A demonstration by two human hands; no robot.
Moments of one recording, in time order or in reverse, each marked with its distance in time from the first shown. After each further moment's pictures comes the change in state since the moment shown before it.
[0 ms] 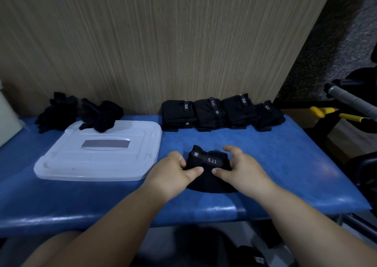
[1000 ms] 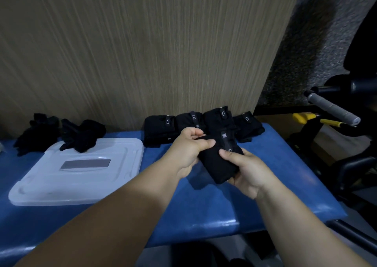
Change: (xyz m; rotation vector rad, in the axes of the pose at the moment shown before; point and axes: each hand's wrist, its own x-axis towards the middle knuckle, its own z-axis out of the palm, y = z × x) left_hand 0.052 0.108 0.025 -0.950 -0.143 0.042; right_hand 0.007 0.007 -0.056 1.172 -0.116 0.161
